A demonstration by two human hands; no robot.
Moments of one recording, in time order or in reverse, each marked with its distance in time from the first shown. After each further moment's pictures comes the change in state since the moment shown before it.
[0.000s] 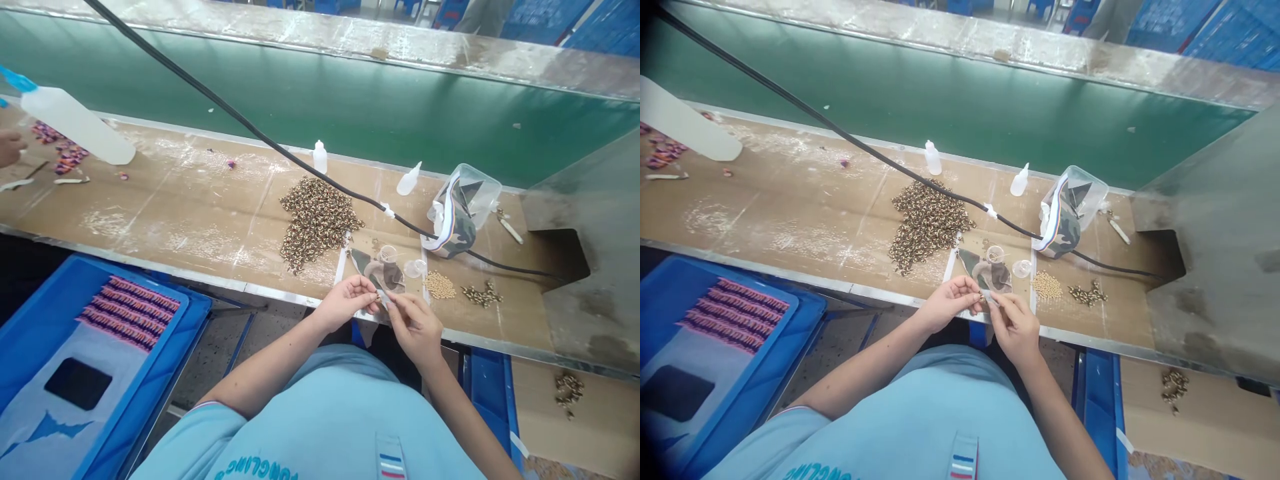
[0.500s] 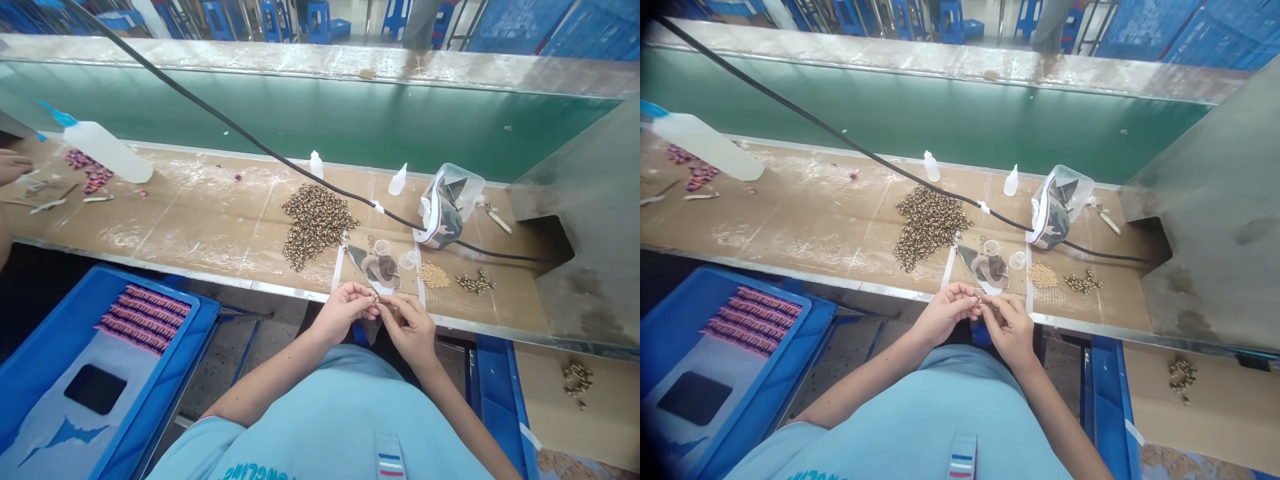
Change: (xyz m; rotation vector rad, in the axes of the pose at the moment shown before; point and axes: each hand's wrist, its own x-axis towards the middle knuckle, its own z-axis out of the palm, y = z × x) left_hand -0.032 -0.008 0.018 -0.131 0.147 -0.016; right_hand -0.017 -0.018 -0.001 0.102 0.074 0.043
